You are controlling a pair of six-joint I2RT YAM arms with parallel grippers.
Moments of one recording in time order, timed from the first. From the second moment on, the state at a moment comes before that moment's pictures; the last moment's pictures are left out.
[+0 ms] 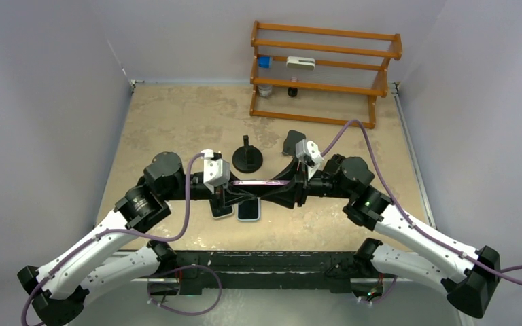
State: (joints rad) left arm -0.80 0.77 0.87 -0.19 0.68 0.04; right arm 0.84 0.88 0.71 0.26 -0.69 0.30
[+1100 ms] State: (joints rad) left arm -0.80 0.74 0.90 -0.27 0.67 0.09; right arm 0.81 0.87 0.68 0.30 -0.74 0.27
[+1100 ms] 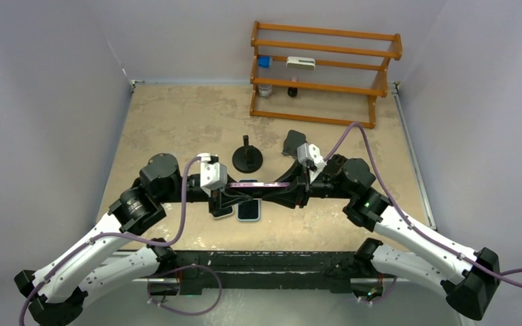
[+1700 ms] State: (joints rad) left arm -0.80 0.75 0.90 -0.27 0.60 0.07; right arm 0.75 0.85 0.62 0.37 -0.76 0.29
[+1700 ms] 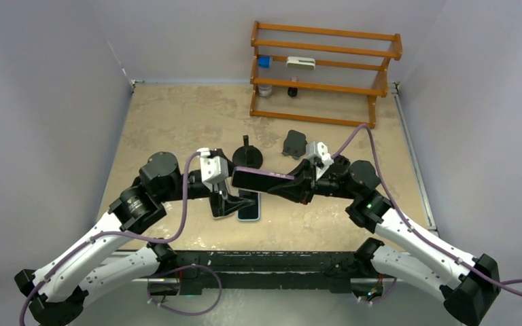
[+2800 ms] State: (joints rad) left arm -0.24 1.38 0.65 0.25 0.73 0.38; right arm 0.52 0.88 0.60 0.41 -0.60 0.35
